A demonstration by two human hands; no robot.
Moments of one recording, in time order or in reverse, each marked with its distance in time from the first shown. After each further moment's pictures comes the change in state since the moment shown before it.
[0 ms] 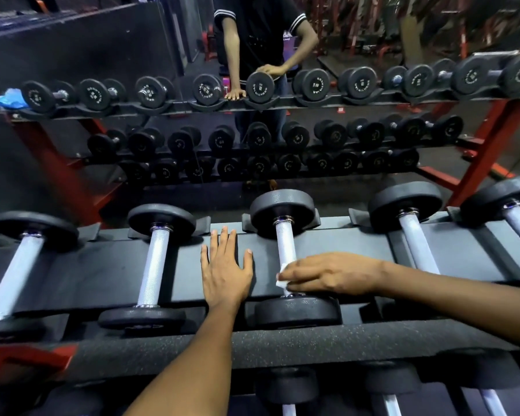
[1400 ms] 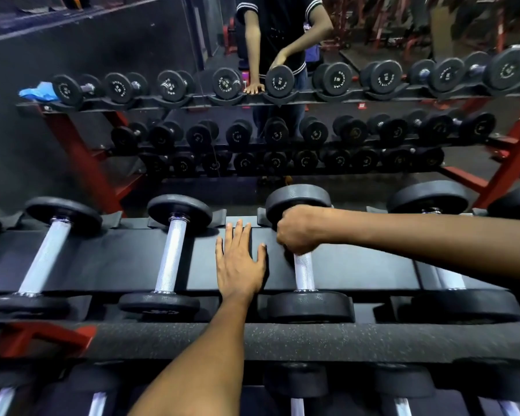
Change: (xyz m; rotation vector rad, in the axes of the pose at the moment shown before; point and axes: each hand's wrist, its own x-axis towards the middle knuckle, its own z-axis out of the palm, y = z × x) left_hand -0.002 0.000 0.000 0.001 -0.004 -0.001; right_hand 0.110 0.008 -0.038 -0.523 -0.751 0.269
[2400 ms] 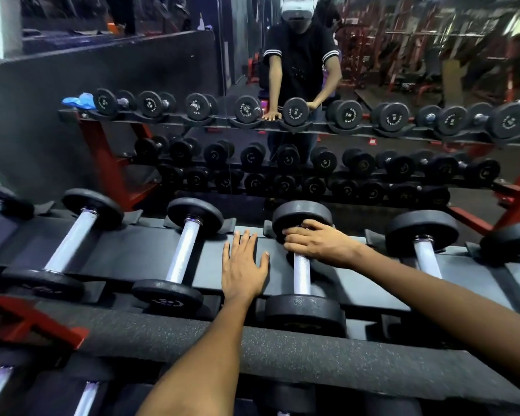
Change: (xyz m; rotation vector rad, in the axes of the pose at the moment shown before) left_hand -0.002 0.005 -0.007 -0.003 0.002 -0.015; right_hand -0.002 0.028 0.100 -0.008 0.696 -0.047
